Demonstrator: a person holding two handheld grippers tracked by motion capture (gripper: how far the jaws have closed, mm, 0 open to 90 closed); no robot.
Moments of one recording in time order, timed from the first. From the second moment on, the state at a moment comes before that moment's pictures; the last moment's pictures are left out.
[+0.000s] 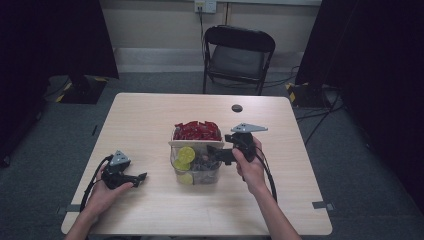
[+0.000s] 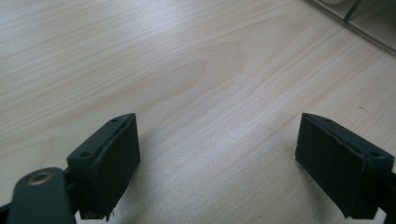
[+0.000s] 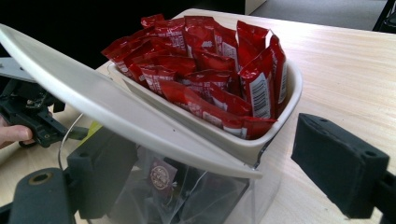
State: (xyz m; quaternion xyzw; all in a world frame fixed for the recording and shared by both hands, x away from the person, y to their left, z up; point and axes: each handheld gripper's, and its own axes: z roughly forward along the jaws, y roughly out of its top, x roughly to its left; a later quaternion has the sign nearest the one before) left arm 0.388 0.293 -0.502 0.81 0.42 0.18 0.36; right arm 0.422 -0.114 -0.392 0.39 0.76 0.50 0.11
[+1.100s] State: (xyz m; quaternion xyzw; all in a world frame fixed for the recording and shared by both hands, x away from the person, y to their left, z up) left arm 0.388 0.295 -0.502 0.81 0.42 0.19 0.36; right arm 0.443 -0.118 -0.393 0.41 0.76 0.49 0.11
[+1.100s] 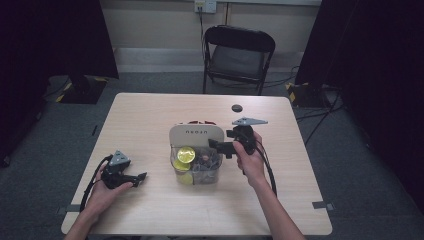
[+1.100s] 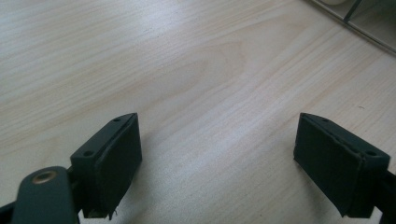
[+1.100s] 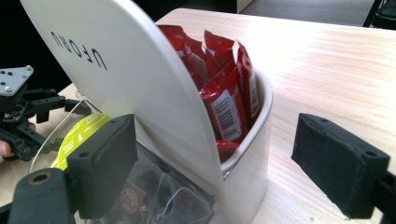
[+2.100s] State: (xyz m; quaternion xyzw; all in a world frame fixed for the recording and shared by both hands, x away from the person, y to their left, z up) left arm 0.380 0.276 -0.469 0.79 0.42 0.14 0.42; right arm 0.447 -0.117 -0.394 0.41 0.76 0.49 0.11
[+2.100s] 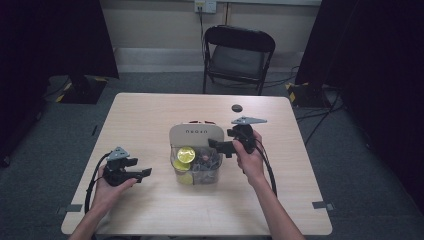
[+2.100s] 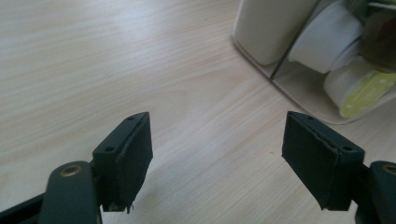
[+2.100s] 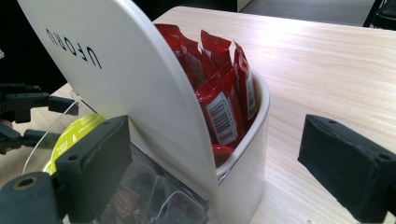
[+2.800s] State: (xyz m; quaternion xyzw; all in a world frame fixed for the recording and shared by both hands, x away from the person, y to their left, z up) left arm 0.375 0.237 -0.425 0.79 0.36 0.13 0.47; right arm 0.451 -0.117 -0.397 0.41 0.76 0.49 0.10
